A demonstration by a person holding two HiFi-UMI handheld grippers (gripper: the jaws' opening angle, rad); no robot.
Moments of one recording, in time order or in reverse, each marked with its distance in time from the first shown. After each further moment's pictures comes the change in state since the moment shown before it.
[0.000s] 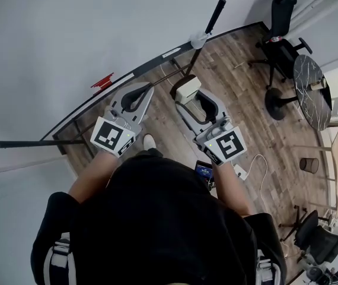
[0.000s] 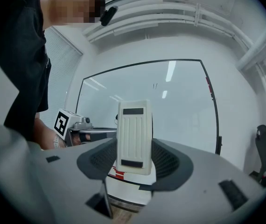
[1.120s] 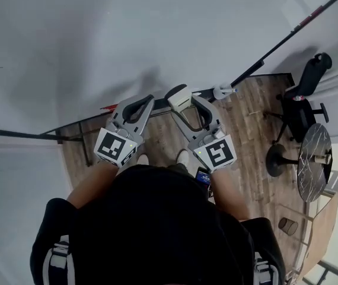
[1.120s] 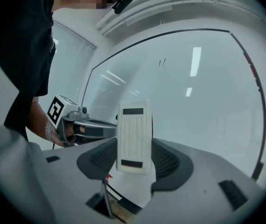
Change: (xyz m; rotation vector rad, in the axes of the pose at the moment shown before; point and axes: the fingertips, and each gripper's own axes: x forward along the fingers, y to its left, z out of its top) left arm 0.065 0.160 -0.010 -0.006 0.044 0.350; right arm 0.181 -0.095 0.001 -0.161 0.028 0.287
